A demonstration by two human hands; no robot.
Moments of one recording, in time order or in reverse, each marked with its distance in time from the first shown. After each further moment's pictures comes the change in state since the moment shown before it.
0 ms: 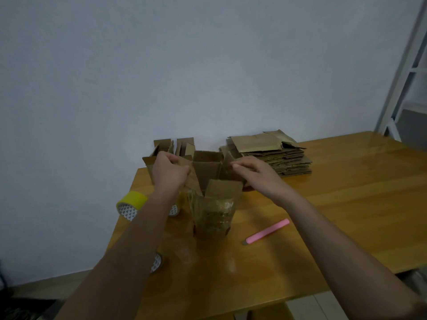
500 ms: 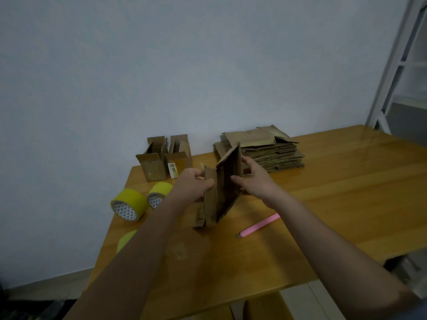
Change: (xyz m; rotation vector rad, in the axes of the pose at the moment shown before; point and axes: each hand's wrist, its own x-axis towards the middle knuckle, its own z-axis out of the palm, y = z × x) left_hand -0.035 -0.009 0.024 0.127 -0.544 -0.004; right_hand -0.003 0.022 0.008 0.164 0.058 0.234
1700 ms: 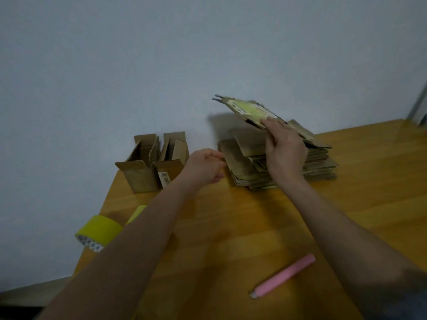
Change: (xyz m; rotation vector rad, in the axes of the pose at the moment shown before) left_hand 0.155 0.010 0.008 -0.160 -0.067 -0.014; right_hand 0.167 0.029 -0.028 -0.525 0.803 -0.599
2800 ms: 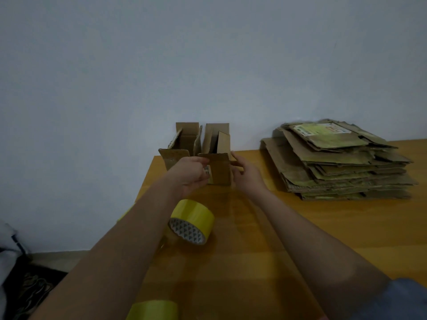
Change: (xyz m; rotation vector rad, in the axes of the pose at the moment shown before) left_hand 0.024 -0.074 -0.106 -0.303 0.157 -0.305; right_hand -0.077 -0.070 0.160 0.493 -0.800 0.462
